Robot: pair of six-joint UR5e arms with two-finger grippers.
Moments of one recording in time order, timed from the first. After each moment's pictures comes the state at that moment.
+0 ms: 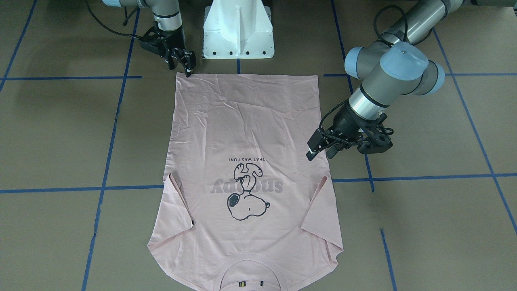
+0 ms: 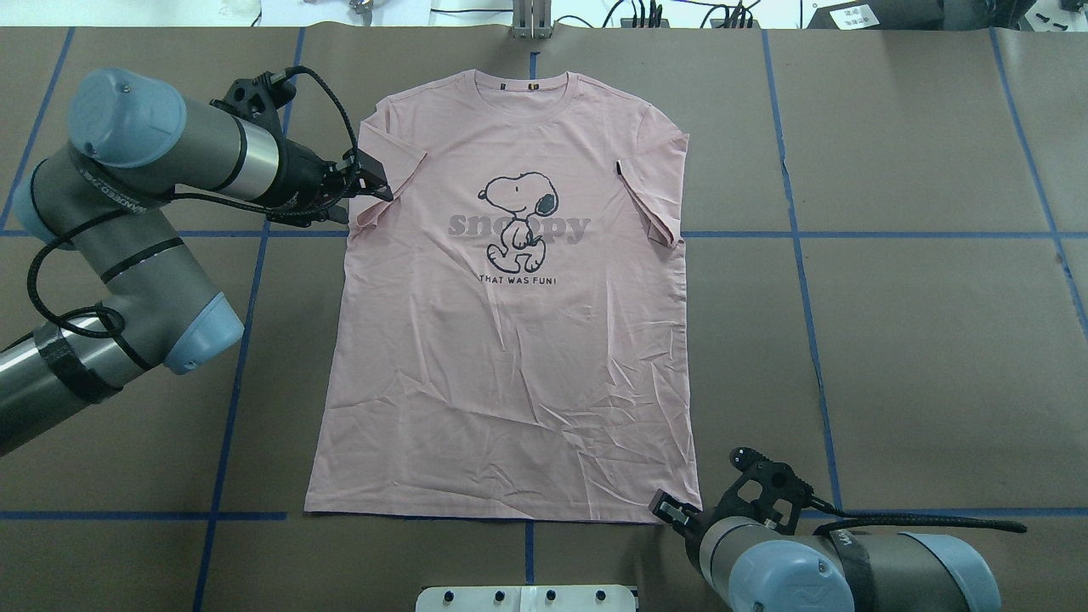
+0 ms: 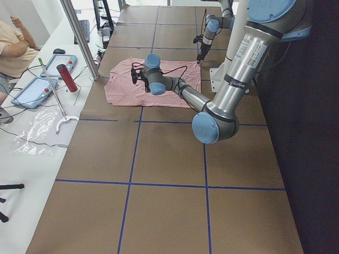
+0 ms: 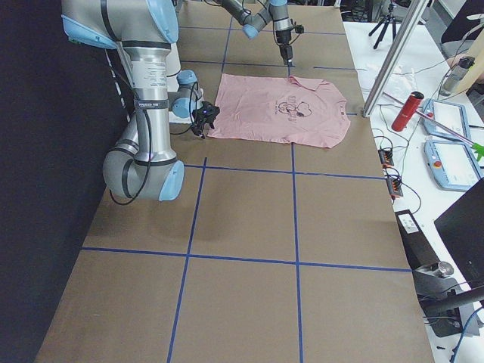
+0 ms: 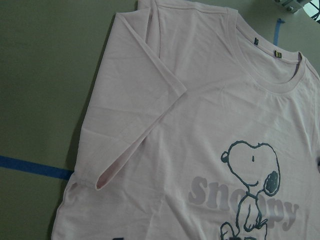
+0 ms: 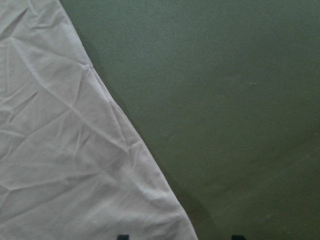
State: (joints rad) left arm -0.80 -2.05 -1.56 -2.27 -2.04 -1.48; right arm 0.04 -1.41 2.07 -1.48 1.40 2.13
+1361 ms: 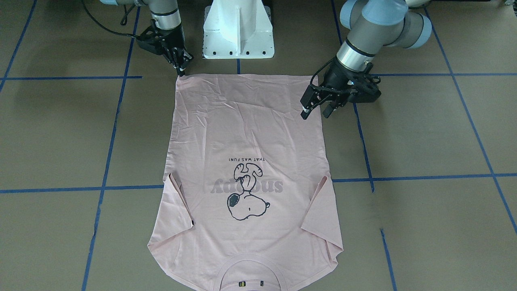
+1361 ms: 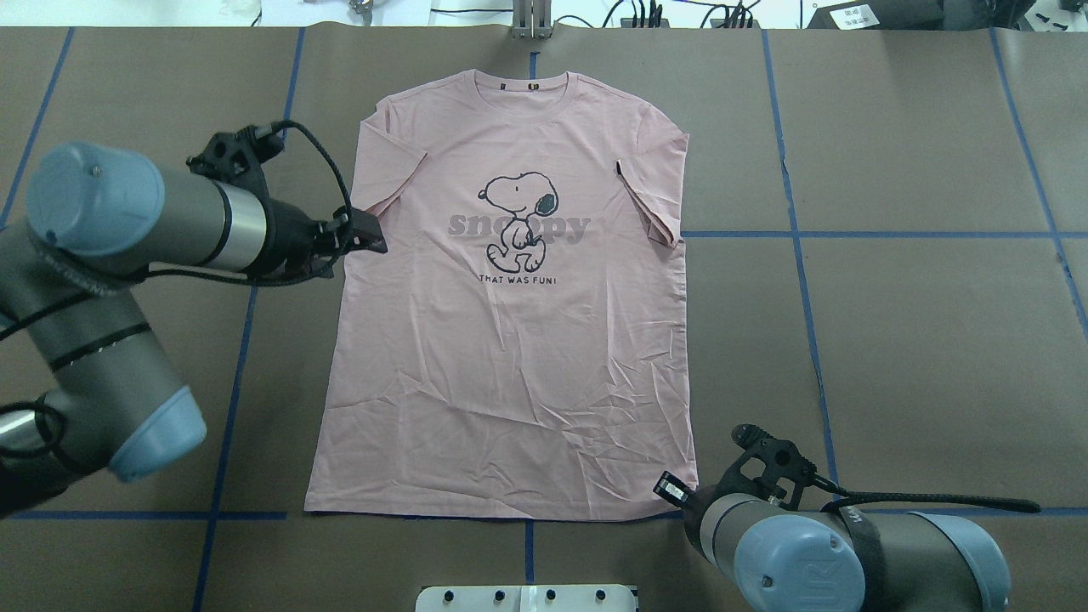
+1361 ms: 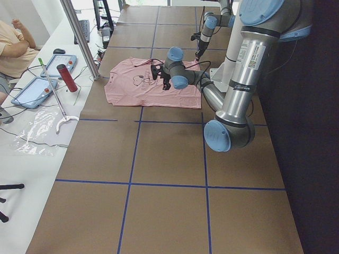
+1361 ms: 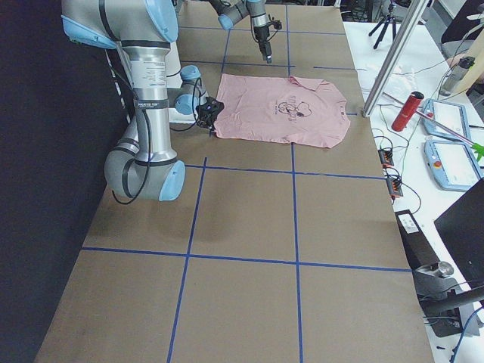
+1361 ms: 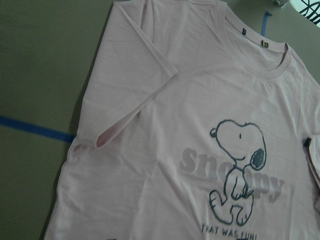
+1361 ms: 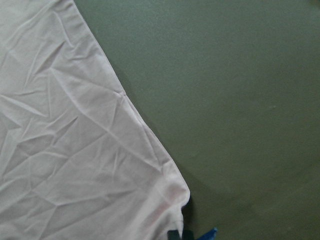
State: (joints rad) left arm -0.60 -1.86 -1.95 -2.00 -1.84 -1.60; right arm 0.08 -1.40 2.11 -1.48 1.41 2.12
